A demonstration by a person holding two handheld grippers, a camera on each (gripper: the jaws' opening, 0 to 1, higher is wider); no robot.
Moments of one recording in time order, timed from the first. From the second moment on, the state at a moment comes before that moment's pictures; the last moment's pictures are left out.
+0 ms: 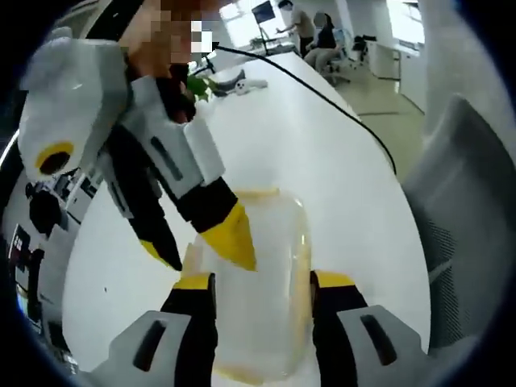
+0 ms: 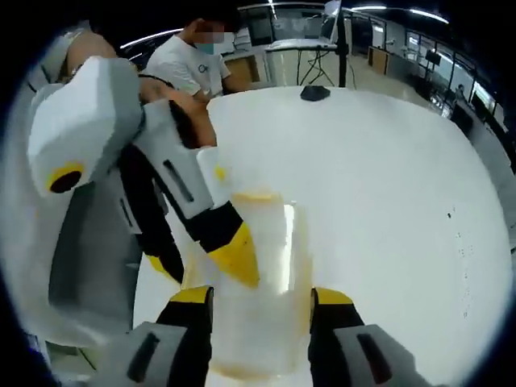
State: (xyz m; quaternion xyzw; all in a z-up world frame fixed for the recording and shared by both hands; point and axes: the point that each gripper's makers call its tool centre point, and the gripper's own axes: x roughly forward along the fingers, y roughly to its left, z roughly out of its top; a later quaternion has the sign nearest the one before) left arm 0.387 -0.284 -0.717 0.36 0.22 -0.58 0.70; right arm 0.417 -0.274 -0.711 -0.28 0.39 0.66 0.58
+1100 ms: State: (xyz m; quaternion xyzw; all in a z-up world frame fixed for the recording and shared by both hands) left arm 0.407 -0.237 -0.754 0.37 0.32 -0.60 0.64; right arm 0.400 -0.309 -0.758 -0.38 0.35 0.58 0.63
